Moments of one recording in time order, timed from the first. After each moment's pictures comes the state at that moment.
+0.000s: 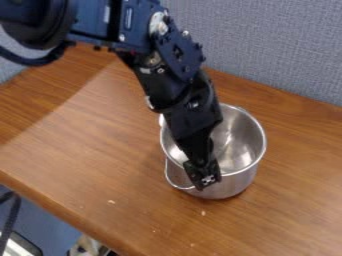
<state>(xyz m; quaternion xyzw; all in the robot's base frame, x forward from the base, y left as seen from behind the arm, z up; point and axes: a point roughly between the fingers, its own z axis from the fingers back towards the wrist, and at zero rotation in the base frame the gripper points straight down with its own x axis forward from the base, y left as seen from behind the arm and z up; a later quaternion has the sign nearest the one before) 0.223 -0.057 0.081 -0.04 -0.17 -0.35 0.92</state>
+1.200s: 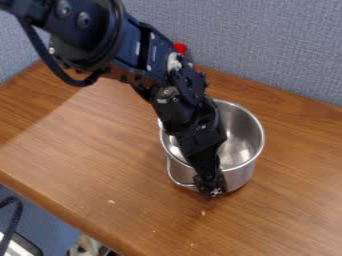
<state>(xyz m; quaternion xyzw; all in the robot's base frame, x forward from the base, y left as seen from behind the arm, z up) 0.243 -0.059 0.042 -0.05 -0.17 -0.34 0.92</state>
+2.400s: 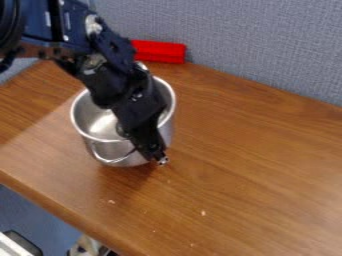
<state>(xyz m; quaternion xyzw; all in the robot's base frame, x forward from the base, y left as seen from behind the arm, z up) 0.223 0.002 0.071 -0.04 -0.19 -0.24 0.95</state>
